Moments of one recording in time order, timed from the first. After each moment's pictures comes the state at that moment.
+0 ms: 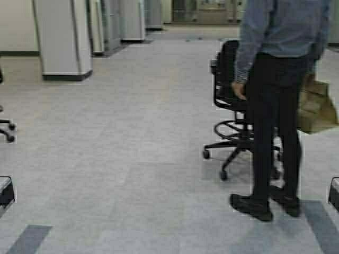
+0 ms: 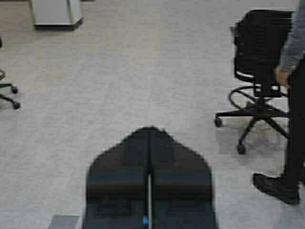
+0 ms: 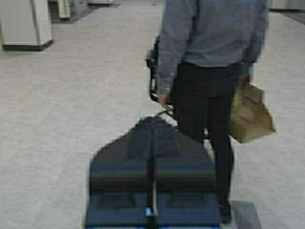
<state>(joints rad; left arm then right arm) -0.01 -0.97 1.20 0.00 -0.26 -0.02 -0.04 -1.05 1.23 -0.01 -0.28 0.00</state>
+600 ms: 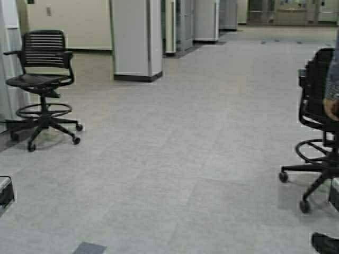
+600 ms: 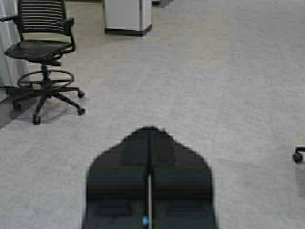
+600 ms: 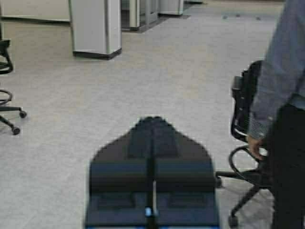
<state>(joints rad) -0.01 -0.96 1.21 0.00 -0.30 -0.03 -0.04 -1.02 1.23 -0.03 -0.34 0.00</state>
